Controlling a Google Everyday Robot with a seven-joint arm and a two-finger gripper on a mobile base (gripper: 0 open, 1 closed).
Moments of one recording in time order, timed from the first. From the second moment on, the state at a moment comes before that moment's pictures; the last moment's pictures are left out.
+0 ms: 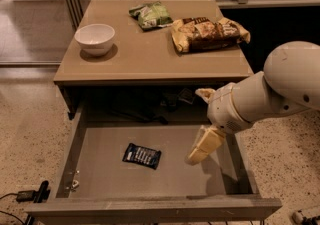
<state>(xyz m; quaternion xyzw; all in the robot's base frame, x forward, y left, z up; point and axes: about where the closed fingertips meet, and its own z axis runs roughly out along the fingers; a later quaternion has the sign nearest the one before) 0.454 -0.086 0.799 -0.60 0.73 0.14 0.29</state>
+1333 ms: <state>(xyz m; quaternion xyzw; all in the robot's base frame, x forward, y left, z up) 0.460 -0.032 0.726 -0.61 0.72 0.16 0.28</state>
